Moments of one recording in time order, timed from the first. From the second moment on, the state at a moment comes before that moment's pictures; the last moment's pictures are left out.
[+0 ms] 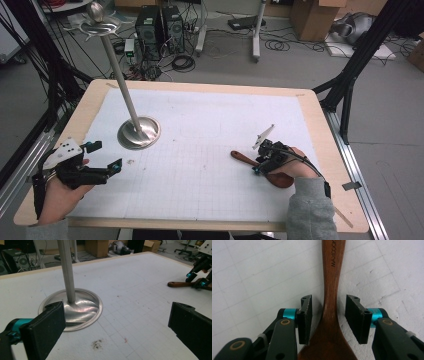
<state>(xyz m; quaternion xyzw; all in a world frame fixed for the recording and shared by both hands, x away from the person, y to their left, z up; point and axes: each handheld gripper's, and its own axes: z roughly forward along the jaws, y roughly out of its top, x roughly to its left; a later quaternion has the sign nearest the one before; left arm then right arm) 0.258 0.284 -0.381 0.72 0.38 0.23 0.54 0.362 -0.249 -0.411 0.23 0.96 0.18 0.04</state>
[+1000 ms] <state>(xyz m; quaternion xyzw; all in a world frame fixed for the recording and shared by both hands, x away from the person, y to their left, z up) 0.264 0.286 -0.388 0.72 0.39 0.22 0.53 0.364 -0.253 -0.410 0.22 0.96 0.18 0.03</state>
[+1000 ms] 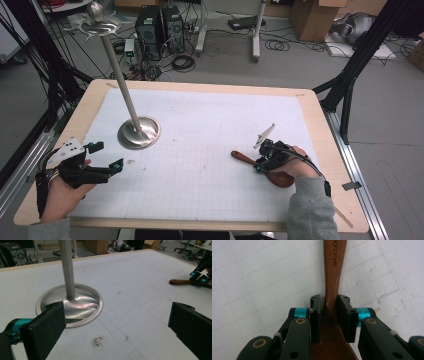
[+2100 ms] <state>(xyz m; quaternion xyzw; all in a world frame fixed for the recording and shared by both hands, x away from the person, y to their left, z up) 0.262 0.286 -0.387 0.72 0.39 0.21 0.54 0.360 -0.269 -0.378 0.26 0.92 0.28 0.11</state>
